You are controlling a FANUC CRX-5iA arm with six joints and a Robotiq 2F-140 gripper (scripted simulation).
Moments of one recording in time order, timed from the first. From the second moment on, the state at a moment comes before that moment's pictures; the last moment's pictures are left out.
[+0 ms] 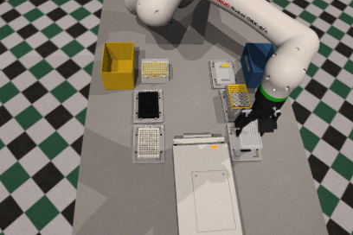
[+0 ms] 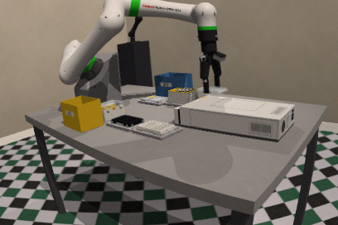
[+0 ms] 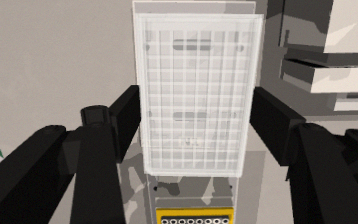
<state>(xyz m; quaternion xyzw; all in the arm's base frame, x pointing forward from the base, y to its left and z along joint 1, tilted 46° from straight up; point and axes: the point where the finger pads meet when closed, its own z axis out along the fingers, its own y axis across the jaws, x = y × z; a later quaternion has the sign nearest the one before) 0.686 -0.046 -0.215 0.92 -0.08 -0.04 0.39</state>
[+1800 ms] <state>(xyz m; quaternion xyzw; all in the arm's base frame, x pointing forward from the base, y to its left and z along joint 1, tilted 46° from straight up) 0.694 -0.004 -0.174 0.92 -0.08 -0.04 0.39</state>
